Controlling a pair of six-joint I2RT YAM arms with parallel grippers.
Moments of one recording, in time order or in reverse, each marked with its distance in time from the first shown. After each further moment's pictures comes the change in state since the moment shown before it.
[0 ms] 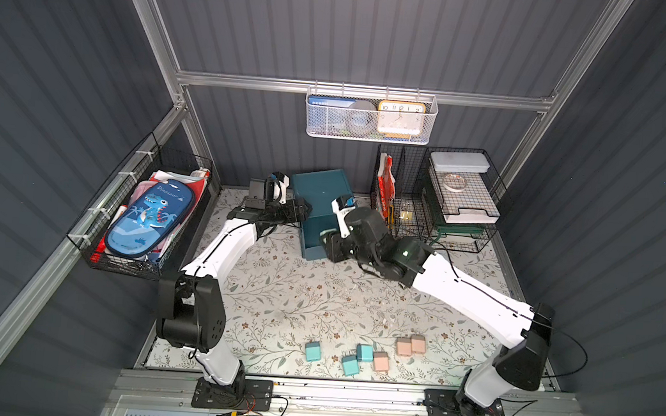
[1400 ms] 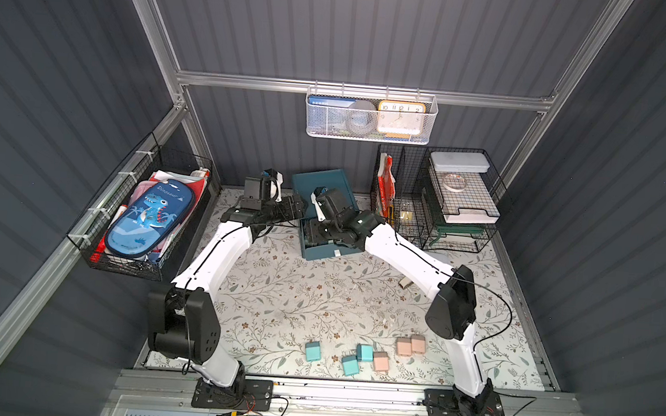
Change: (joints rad) left arm -0.003 -0.076 -0.004 -0.040 -0.069 -0.069; right arm -0.080 0.480 0.440 -0.142 -0.132 -0.029
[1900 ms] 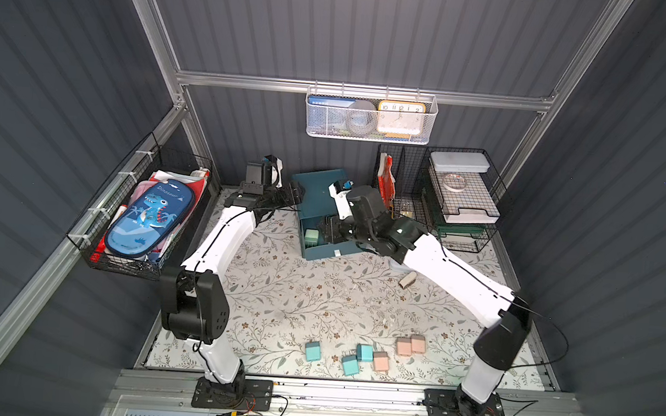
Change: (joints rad) left arm 0.017 0.146 0.201 -0.025 -0.026 0.012; right arm 0.002 -0.434 -0.377 0.160 -0.043 -0.017
